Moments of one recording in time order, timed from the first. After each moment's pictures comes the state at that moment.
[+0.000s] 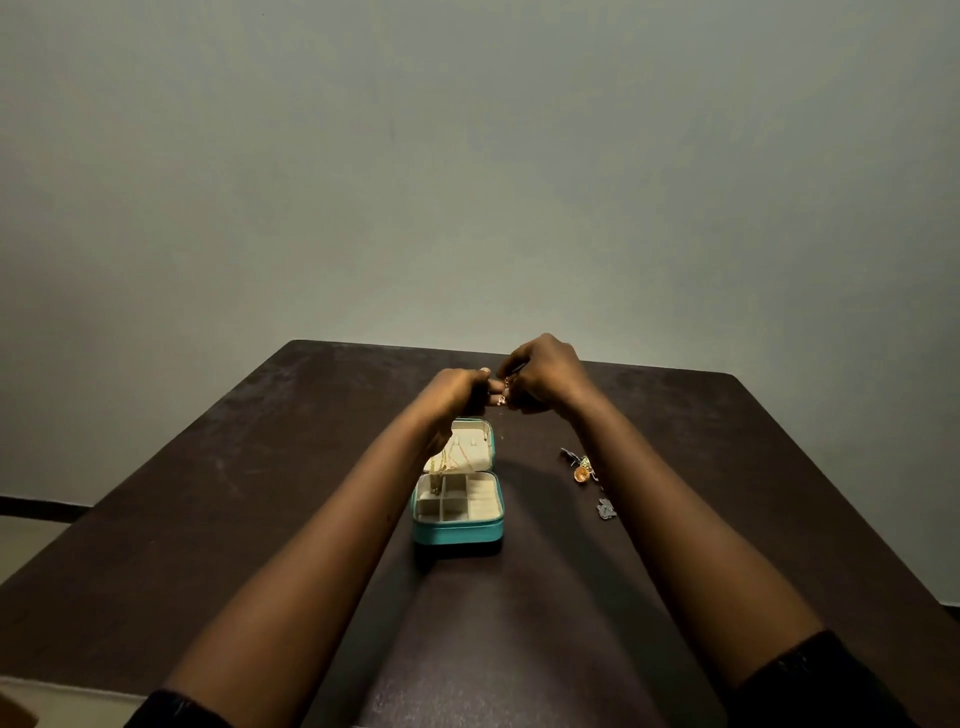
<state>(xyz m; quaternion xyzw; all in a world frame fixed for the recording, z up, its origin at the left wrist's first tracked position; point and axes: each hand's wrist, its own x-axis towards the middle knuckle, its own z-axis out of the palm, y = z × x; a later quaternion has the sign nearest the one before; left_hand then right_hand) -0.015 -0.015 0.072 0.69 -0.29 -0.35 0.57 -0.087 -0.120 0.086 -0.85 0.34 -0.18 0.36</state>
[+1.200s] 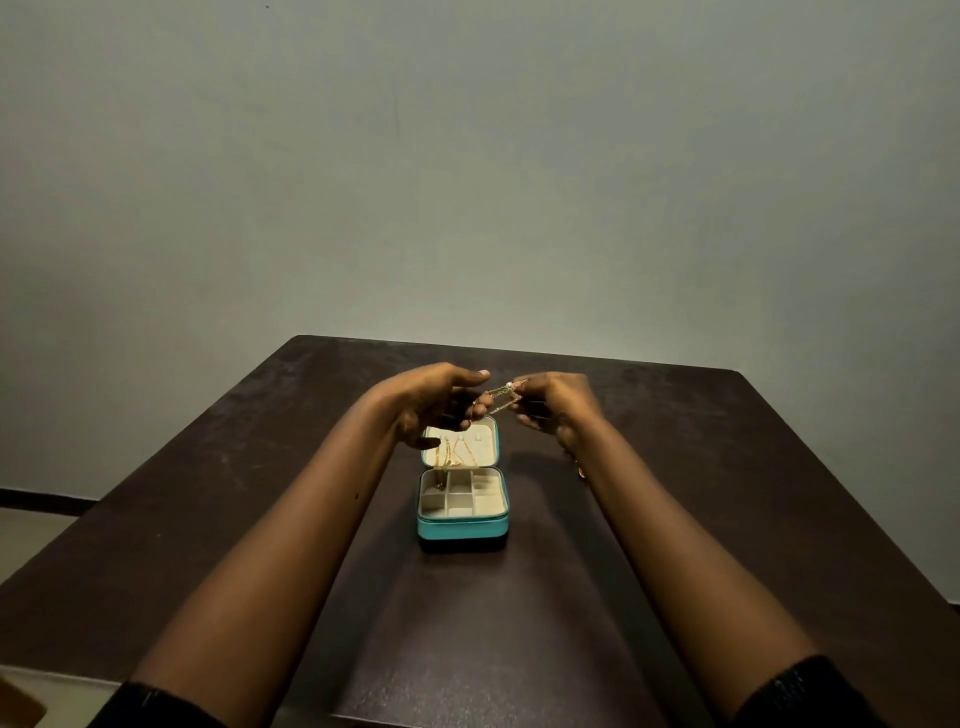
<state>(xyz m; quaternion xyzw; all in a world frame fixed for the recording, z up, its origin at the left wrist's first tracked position) 0.022 0.000 0.077 0.72 -0.29 -0.48 0.41 -0.086 -0.126 0.042 -0.59 0.36 -0.26 0.67</state>
